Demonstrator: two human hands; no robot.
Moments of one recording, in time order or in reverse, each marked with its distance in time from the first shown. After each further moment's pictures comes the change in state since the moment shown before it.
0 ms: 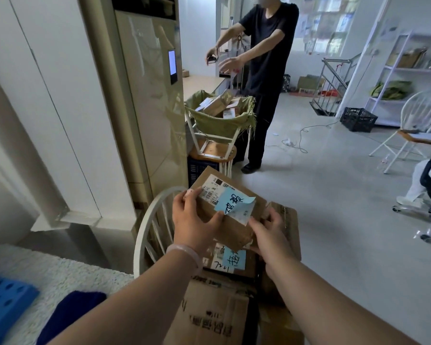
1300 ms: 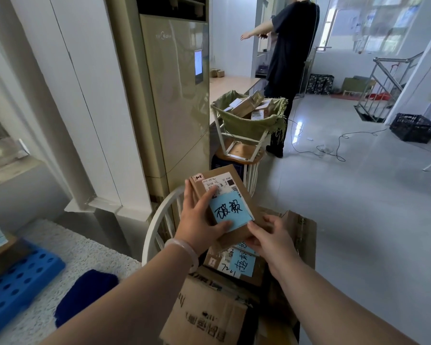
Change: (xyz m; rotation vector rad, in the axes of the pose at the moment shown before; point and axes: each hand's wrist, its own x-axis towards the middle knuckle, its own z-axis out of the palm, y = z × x) left_hand 0.004 -0.002 0.004 0.199 -0.094 0.023; right_hand 0.031 -0.003 -0.012 0.069 -0.263 -0.006
